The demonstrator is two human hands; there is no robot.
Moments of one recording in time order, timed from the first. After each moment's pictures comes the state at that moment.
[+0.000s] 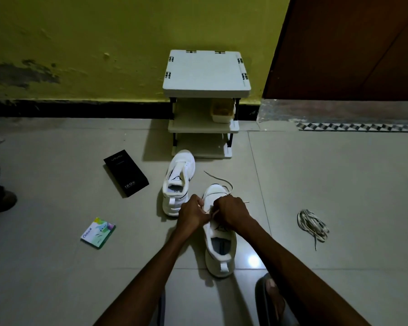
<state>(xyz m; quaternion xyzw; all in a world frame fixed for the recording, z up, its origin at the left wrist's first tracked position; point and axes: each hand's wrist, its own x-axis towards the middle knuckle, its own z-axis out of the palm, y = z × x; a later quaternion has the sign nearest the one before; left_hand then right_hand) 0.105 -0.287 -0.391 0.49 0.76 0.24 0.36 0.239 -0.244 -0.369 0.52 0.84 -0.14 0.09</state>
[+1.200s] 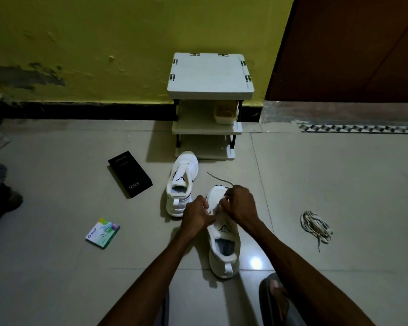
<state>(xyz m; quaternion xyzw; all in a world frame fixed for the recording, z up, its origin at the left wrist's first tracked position) 0.105 -0.288 -0.384 0.50 0.76 0.22 0.35 0.245 -0.240 -0.375 0.61 0.75 -0.19 -0.17</state>
